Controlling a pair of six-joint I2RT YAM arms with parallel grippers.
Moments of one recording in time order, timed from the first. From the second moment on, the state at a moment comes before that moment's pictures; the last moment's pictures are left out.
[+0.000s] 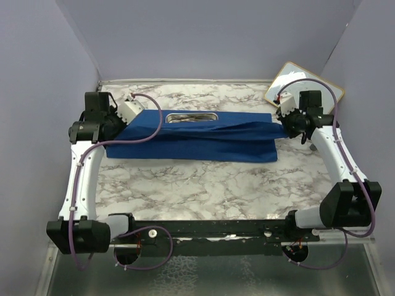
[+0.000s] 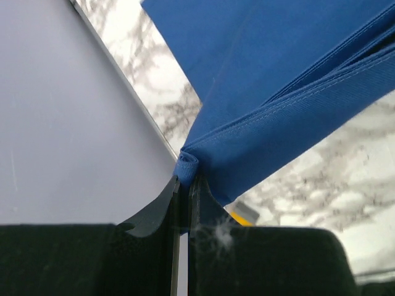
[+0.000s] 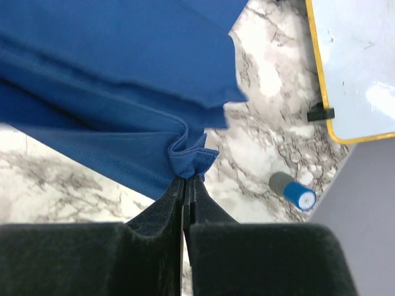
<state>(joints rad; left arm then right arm) 0.03 1.23 1.36 -0.94 0.04 0.83 0.00 1.40 1.21 -0.69 -0.12 -0.54</state>
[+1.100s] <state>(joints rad) 0.03 0.85 0.93 -1.42 -0.03 1.00 0.00 1.05 0.96 -1.31 -0.18 -0.91</state>
